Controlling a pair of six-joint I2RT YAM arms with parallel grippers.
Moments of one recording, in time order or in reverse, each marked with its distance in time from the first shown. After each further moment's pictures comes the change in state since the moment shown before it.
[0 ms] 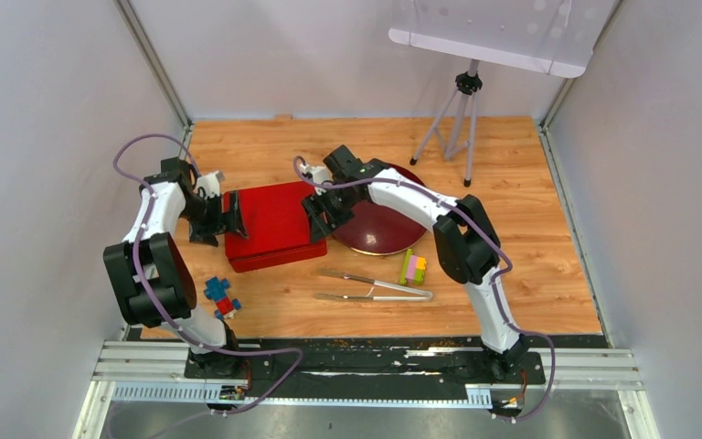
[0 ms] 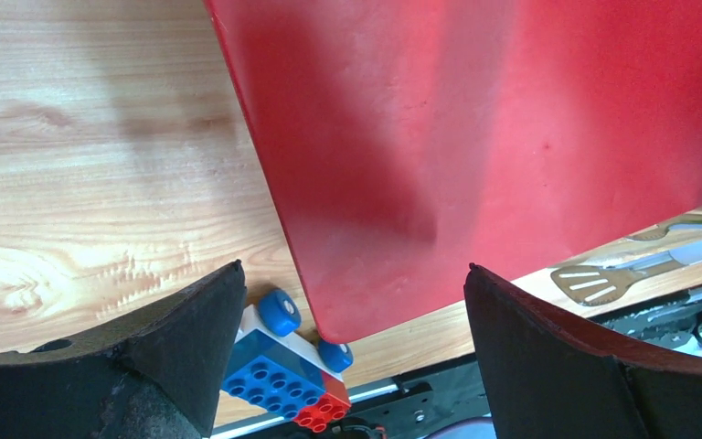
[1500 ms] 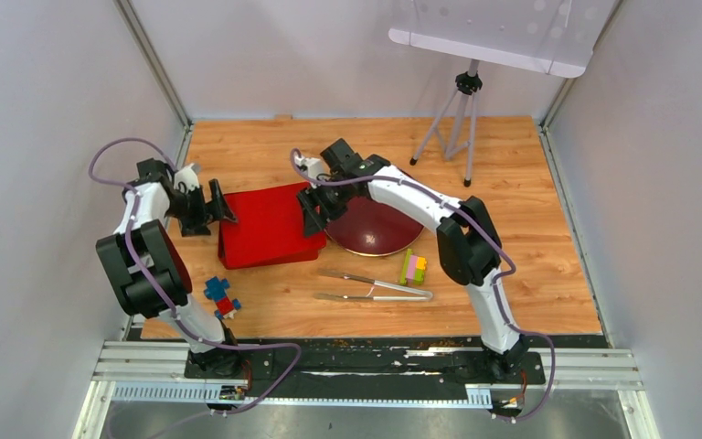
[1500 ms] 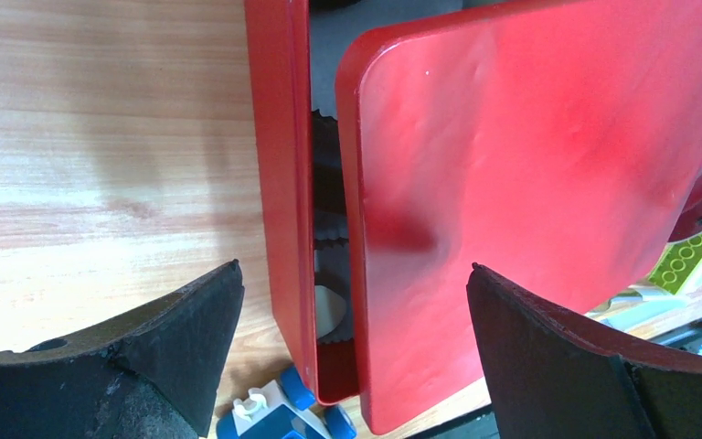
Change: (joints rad) left arm 0.139 0.085 0.024 0.170 0.148 -0.050; right arm 0.012 -0.006 0.053 0.025 -0.036 -0.004
